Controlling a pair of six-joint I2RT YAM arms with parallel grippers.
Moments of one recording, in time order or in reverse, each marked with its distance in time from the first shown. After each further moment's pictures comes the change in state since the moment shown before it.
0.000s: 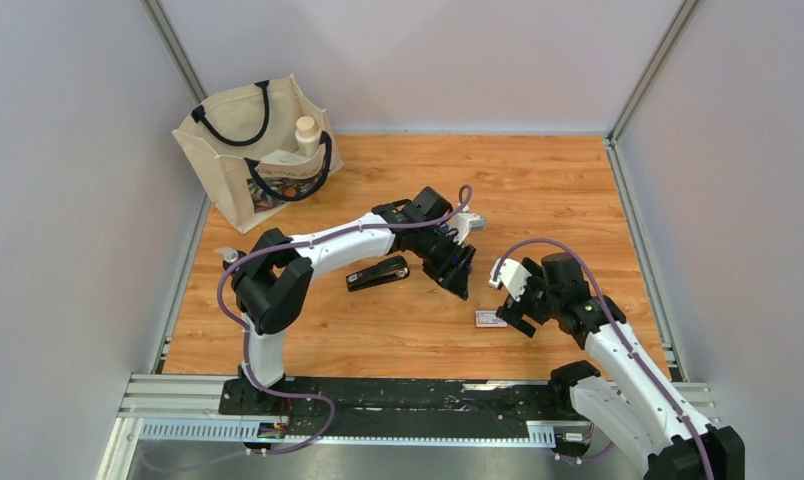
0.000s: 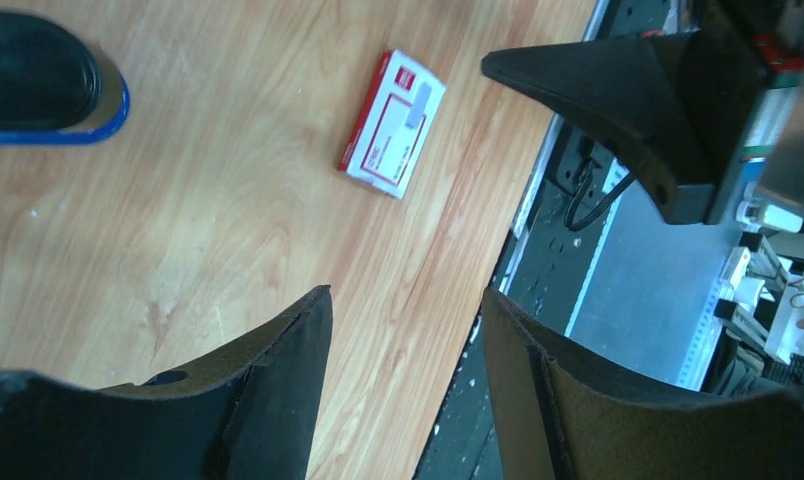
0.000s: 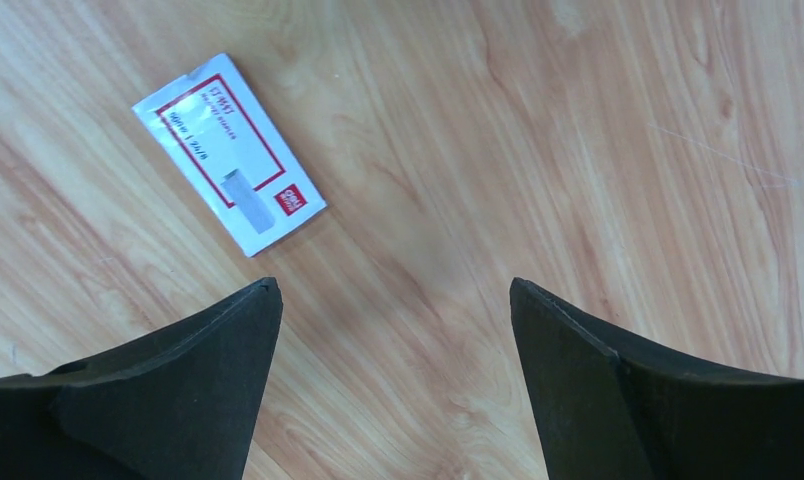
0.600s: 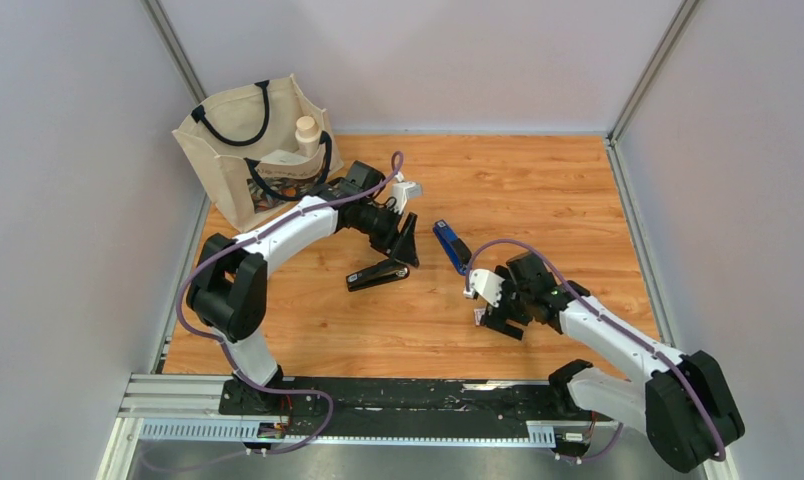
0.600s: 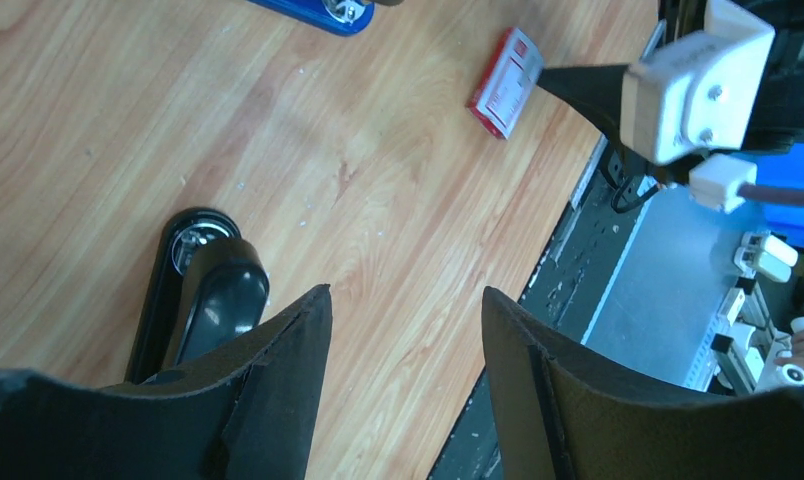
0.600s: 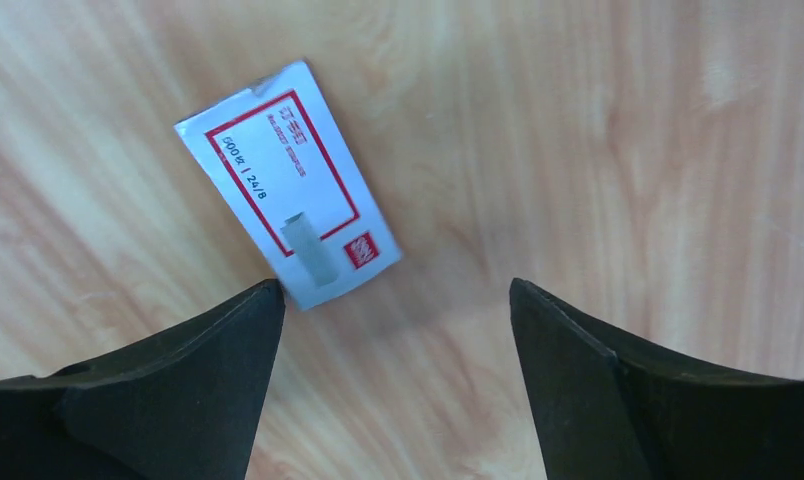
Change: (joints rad) left arm 0.284 -0.160 -0.129 -0.110 0.053 0.119; right arm 0.165 0.266 -0.007 0.076 0.057 -0.041
